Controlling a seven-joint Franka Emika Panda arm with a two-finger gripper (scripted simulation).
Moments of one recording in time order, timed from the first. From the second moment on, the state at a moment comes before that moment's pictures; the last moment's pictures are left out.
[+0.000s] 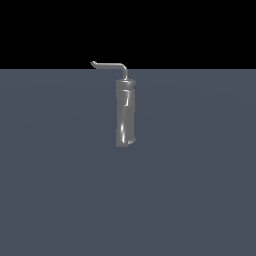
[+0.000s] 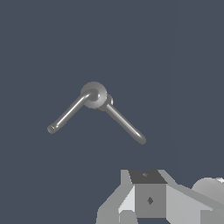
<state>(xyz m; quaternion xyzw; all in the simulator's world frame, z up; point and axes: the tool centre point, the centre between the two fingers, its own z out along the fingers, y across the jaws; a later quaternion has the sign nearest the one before) -0.045 0.021 0.459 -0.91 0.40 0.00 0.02</state>
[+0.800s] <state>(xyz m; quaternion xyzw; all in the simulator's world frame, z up) 0.040 0.054 0.397 -0.82 0.57 0.00 0.01</state>
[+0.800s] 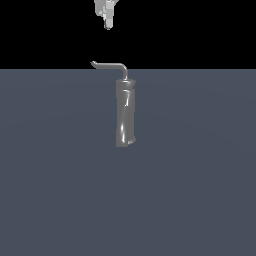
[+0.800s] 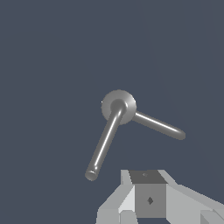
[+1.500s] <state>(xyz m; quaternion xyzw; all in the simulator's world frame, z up) 0.098 0.086 0.328 -0.73 0.68 0.00 0.00</state>
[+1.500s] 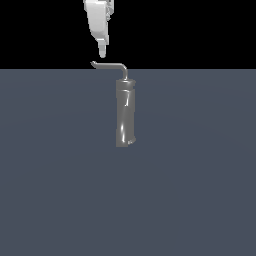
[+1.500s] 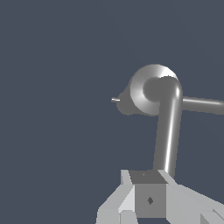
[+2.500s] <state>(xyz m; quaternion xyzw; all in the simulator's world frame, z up) 0.110 0.099 0.300 -0.70 0.72 0.00 0.00</state>
